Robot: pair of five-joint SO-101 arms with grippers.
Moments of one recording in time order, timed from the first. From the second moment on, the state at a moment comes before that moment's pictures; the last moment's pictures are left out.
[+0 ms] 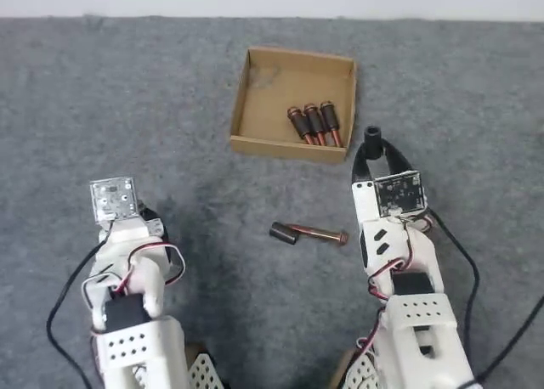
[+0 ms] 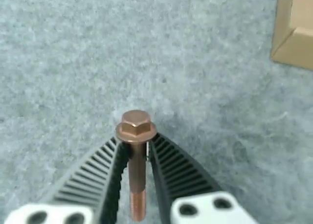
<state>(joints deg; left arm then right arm) -20.5 -88.7 95.8 46.0 1.1 -9.2 -56.8 88.4 -13.8 11.8</state>
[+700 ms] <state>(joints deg) -20.5 -97.6 97.8 51.1 1.1 -9.1 0.3 62.5 -56.1 -1.7</state>
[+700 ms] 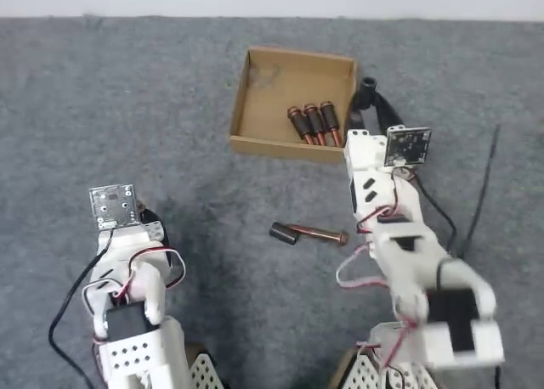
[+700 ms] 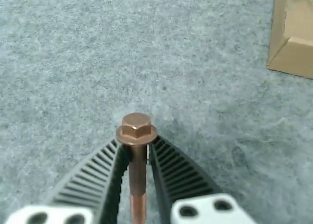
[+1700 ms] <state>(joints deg) -15.6 -97.6 97.8 51.1 1.1 -31.7 20.4 82.2 -98.9 5.1</state>
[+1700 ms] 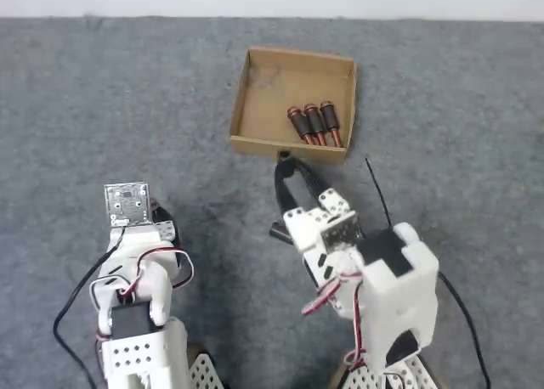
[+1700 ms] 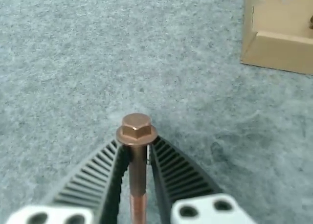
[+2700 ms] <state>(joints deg) -9.3 -97.6 97.8 16.9 0.9 -38.2 12.5 93.7 -99.0 5.1</state>
